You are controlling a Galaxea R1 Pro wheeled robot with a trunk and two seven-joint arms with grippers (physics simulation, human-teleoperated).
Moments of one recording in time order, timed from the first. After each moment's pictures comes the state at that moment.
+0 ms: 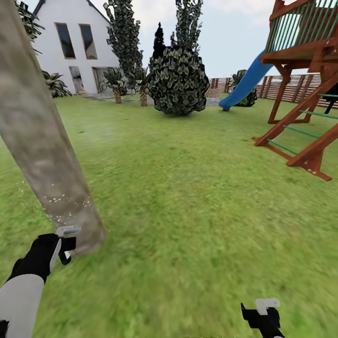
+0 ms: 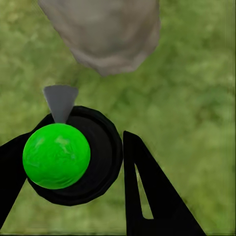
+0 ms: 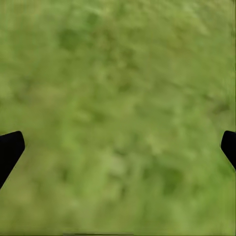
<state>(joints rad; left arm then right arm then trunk) -0.75 0.21 0.38 -0.72 -0.25 0.67 -0.09 -0.46 -0.12 -0.51 -0.13 0.56 -0.40 -0.05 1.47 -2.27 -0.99</state>
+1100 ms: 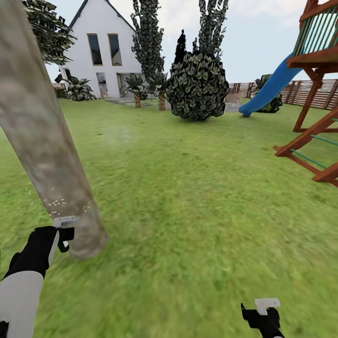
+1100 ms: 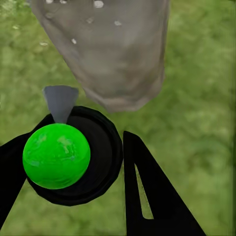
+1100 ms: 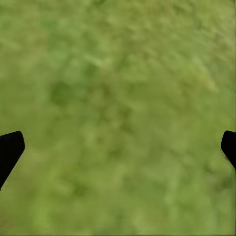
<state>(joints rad) -0.75 0.21 0.37 -0.83 -0.25 0.69 -0.09 -0.46 -0.12 -0.51 -0.13 0.56 -0.40 -0.04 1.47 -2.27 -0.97</state>
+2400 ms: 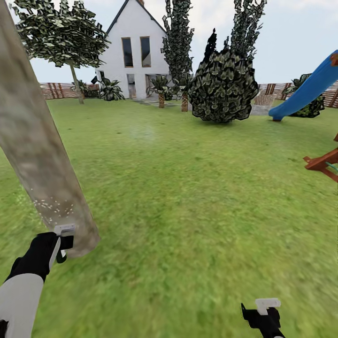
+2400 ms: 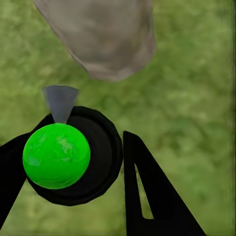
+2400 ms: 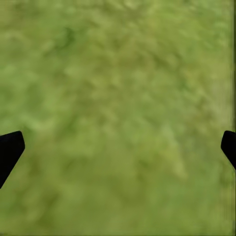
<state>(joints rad) -0.75 0.22 0.38 -0.74 -0.26 0.67 -0.05 -0.46 -0.12 -0.51 -0.13 0.56 -0.40 -0.05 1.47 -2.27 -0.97</state>
